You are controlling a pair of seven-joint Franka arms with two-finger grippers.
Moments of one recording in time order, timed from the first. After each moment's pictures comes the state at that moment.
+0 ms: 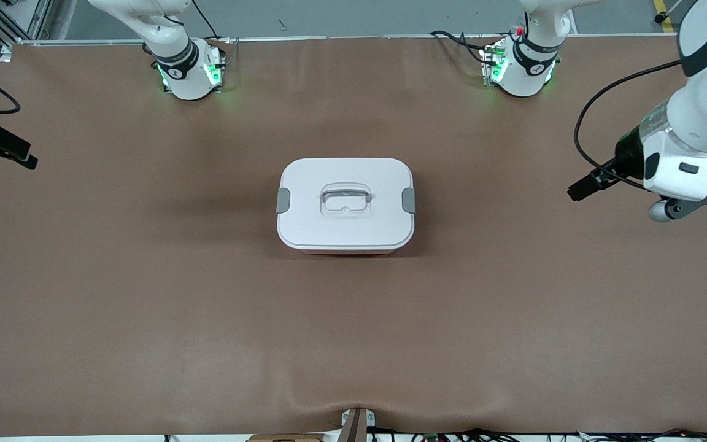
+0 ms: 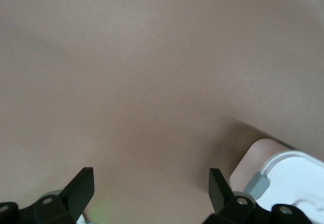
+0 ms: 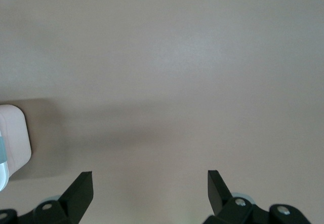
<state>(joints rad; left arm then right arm) 0.22 0.14 -0.45 -1.47 0.02 1.53 -0.65 -0.09 -0.02 -0.01 -1.59 0.00 1.56 -0.01</state>
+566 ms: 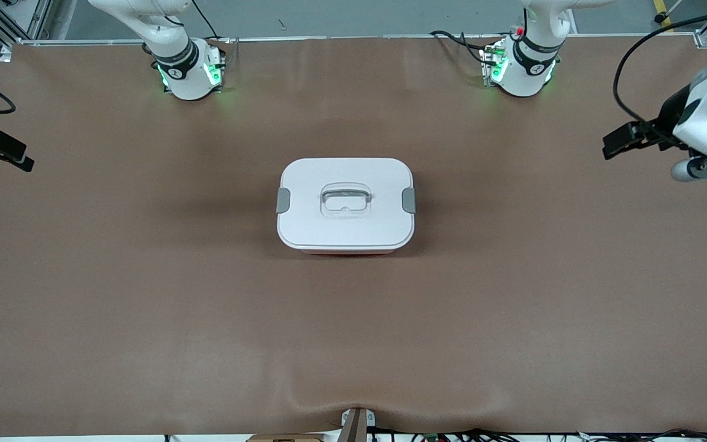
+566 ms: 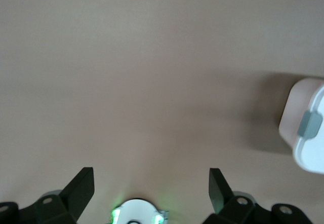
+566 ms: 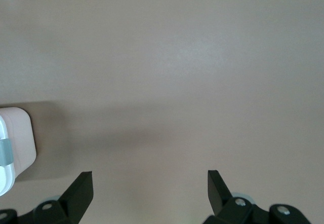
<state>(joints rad) 0.02 0.04 -0.14 -1.47 0.02 1.37 -0.20 -0.09 -0.01 0.00 -1.54 0.01 1.54 -0.01</state>
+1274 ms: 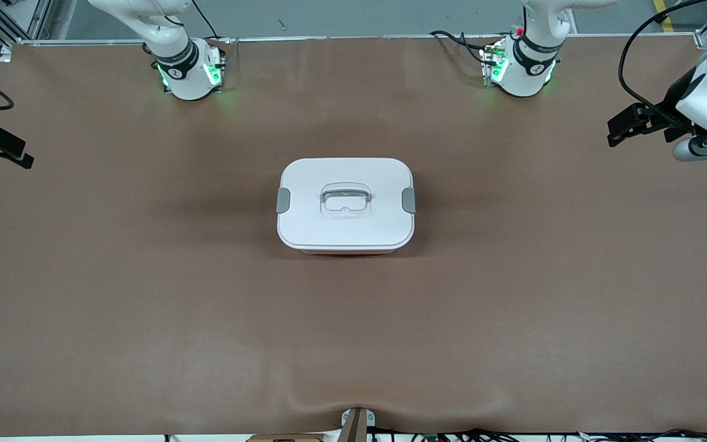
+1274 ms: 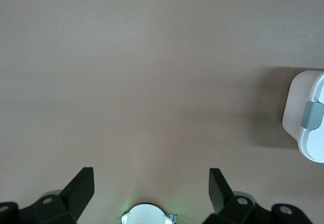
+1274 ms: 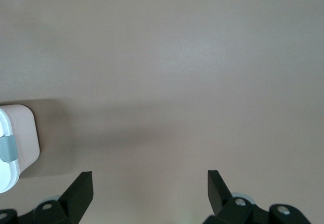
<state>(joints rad) -0.02 -0.03 -0.11 -1.55 0.02 1.42 -0.18 -0.09 0.00 0.00 -1.53 0.02 1.52 -0.01</state>
